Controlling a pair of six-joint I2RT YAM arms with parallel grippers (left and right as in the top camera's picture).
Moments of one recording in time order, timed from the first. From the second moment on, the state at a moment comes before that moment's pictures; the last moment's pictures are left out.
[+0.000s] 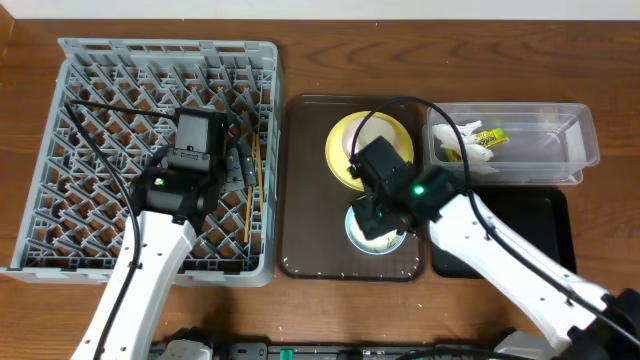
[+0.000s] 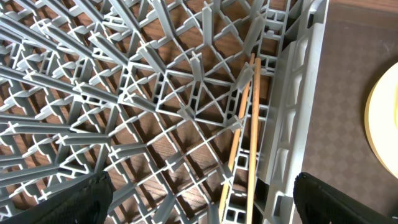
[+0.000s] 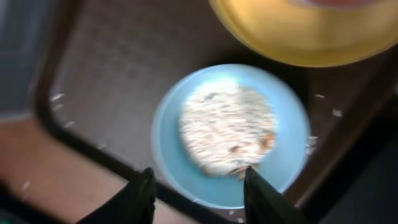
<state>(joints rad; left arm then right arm) -0.20 1.26 1.10 -0.86 -0.22 -0.33 0.72 1.52 1.16 -0.92 -0.04 0.28</state>
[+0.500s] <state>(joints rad) -0.20 1.26 1.10 -0.86 -0.22 -0.33 0.87 1.61 1.07 -0.83 0.04 0.27</state>
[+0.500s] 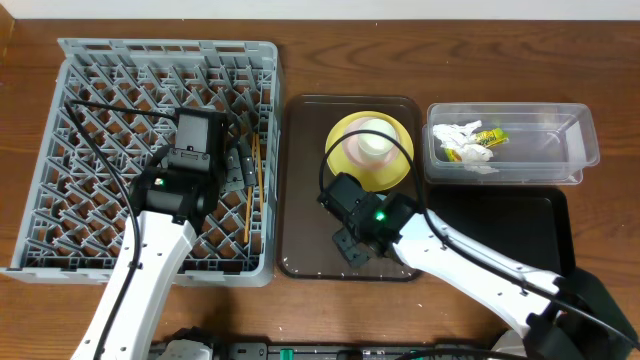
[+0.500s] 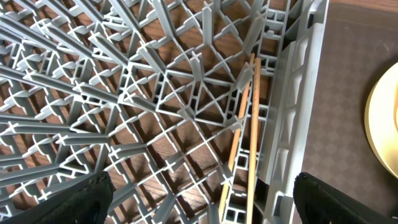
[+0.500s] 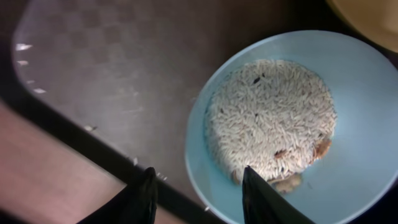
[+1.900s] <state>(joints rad) -0.20 1.26 1.10 -0.86 -0.22 -0.33 0.89 1.62 0.89 -0.61 0.05 0.15</state>
